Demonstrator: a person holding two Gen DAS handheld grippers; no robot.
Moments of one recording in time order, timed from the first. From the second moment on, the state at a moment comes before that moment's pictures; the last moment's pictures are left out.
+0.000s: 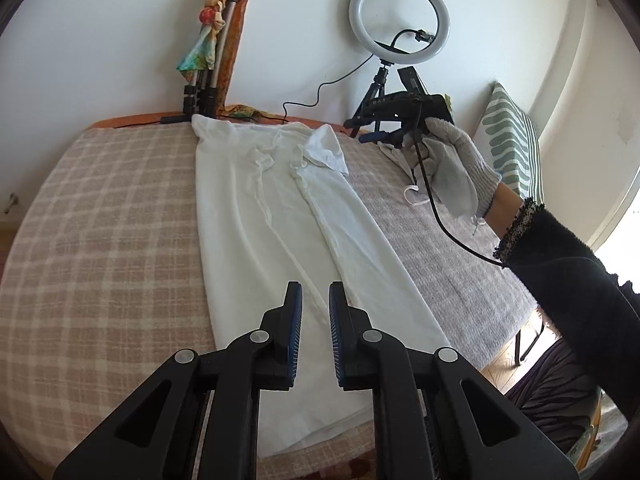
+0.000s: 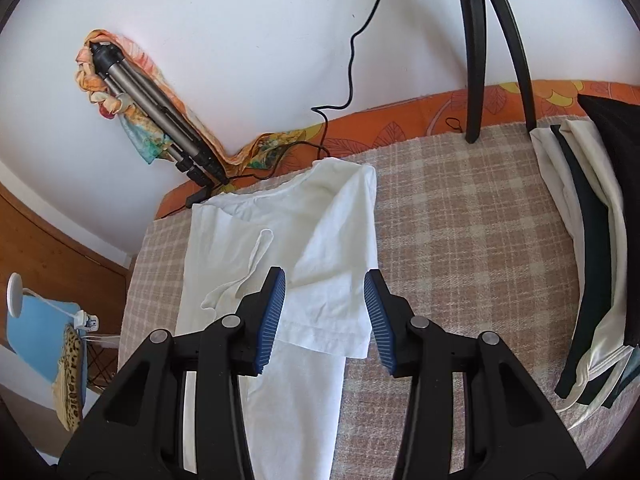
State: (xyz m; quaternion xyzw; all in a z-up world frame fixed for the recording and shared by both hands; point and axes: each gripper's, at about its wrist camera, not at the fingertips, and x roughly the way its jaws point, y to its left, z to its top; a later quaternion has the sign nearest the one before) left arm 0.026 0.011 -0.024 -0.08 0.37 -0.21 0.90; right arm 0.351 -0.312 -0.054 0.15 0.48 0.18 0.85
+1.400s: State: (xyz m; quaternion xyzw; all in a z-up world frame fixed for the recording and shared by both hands) left arm 0.081 0.063 -0.020 -0.12 0.34 -0.18 0.91; right arm 0.404 -0.203 -0.036 0.14 0.48 0.26 0.83
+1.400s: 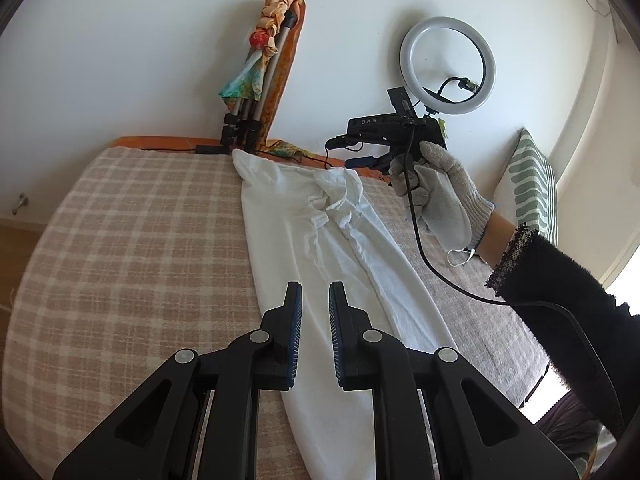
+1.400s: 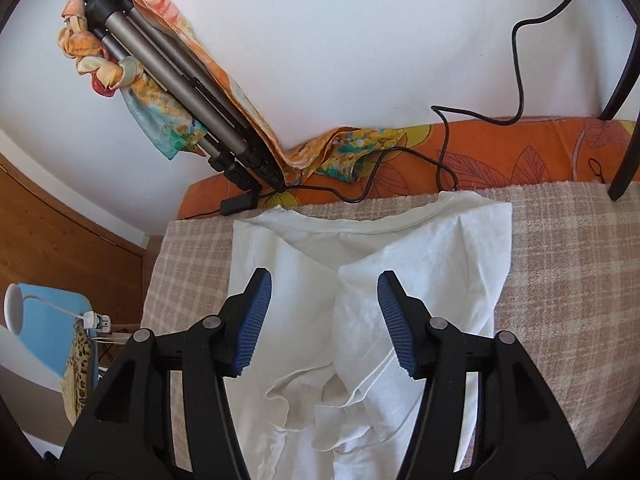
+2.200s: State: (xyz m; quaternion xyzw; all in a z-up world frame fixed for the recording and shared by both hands) left arm 0.049 0.006 -0.055 -0.10 0.40 -0.23 0.88; right arm 0.216 -0.316 -0.038 0.10 0.46 0.21 0.86
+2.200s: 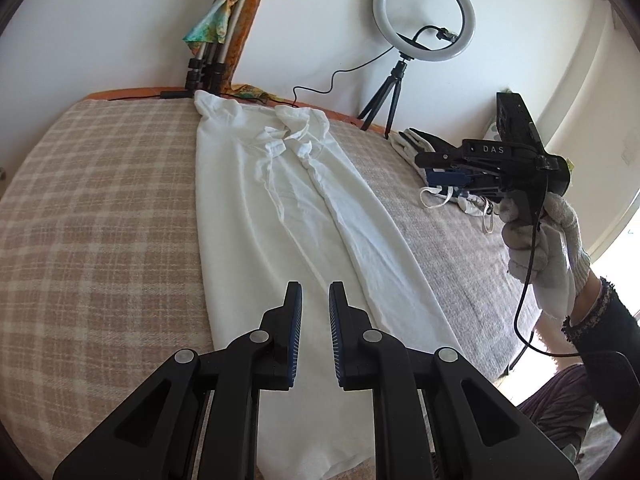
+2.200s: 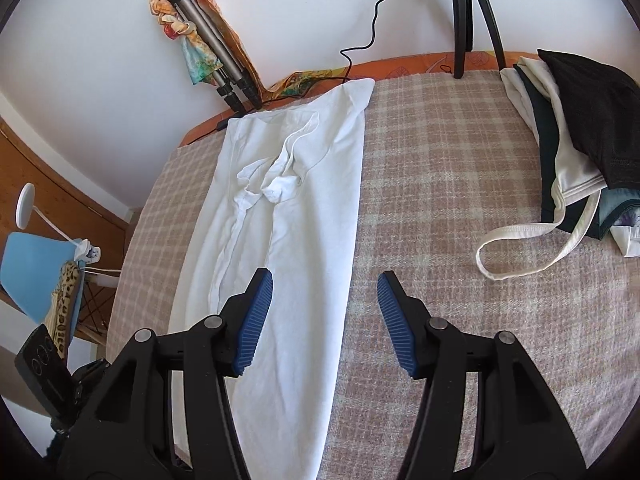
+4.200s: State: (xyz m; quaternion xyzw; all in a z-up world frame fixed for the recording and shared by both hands) left arm 0.048 -0.081 -0.077 -0.03 0.43 -0.35 0.83; right arm 0.415 -0.171 -0.081 0.17 0.53 0.38 0.74
